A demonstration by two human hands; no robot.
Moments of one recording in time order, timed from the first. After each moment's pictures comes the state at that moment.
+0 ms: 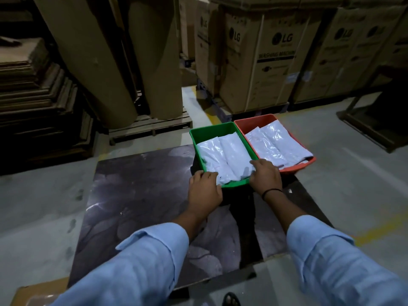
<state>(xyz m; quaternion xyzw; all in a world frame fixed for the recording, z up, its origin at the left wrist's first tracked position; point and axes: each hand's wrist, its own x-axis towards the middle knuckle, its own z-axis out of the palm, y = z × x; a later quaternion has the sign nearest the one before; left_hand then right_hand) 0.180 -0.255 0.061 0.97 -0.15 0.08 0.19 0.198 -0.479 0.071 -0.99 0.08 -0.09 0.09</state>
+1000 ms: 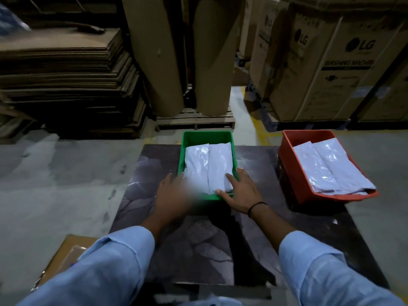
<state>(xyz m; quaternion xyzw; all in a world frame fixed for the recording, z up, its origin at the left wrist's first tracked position) 0.165 -0.081 0.041 1.00 0.01 0.04 0.08 0.217 -0.333 0.047 -0.98 -0.16 0.03 0.13</state>
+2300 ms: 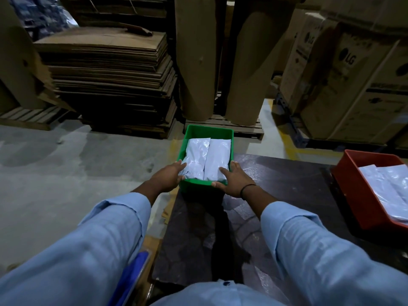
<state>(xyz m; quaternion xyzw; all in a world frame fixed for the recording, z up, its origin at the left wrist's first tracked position) 0.198 0.189 0.054 0.98 0.00 -0.08 0.19 0.261 -0.085 0.058 -0.96 -0.25 0.12 0.05</state>
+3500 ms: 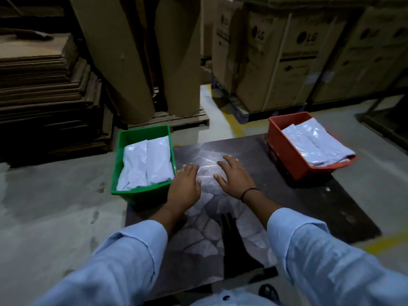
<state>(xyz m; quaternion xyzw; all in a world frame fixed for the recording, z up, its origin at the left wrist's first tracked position) 0.198 -0.040 0.047 0.97 -0.15 0.06 0.20 0.213 -0.252 0.048 -0.98 -0.12 -0.08 0.15</state>
